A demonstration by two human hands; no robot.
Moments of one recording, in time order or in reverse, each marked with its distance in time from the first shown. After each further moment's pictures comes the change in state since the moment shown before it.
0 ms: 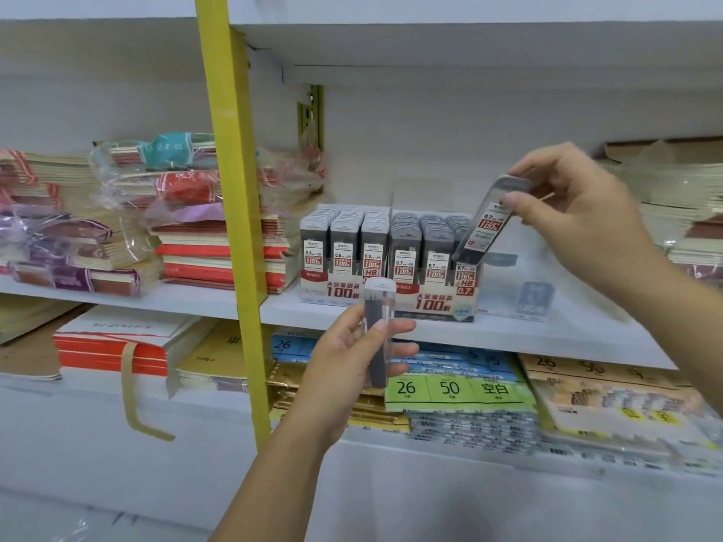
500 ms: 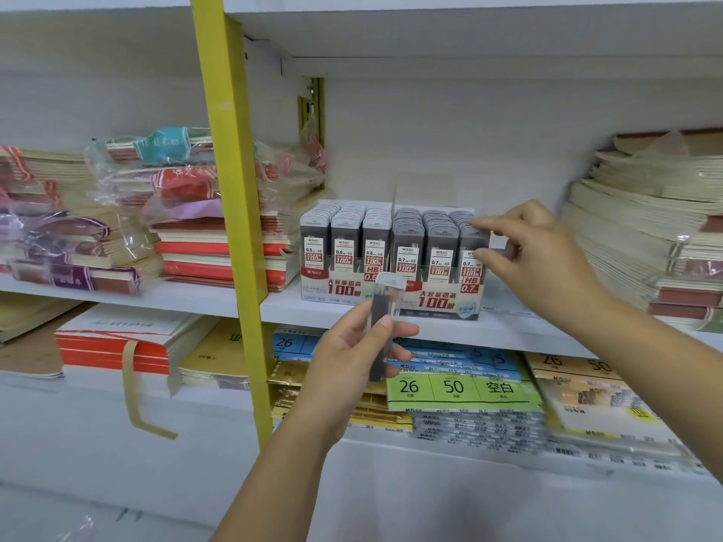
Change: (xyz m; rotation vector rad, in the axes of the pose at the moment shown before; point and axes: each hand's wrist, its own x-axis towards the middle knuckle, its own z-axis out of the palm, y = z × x) left_hand 0.001 0.002 0.004 0.071 0.020 0.034; right_hand -0.023 0.035 0.041 -0.358 -0.099 0.087
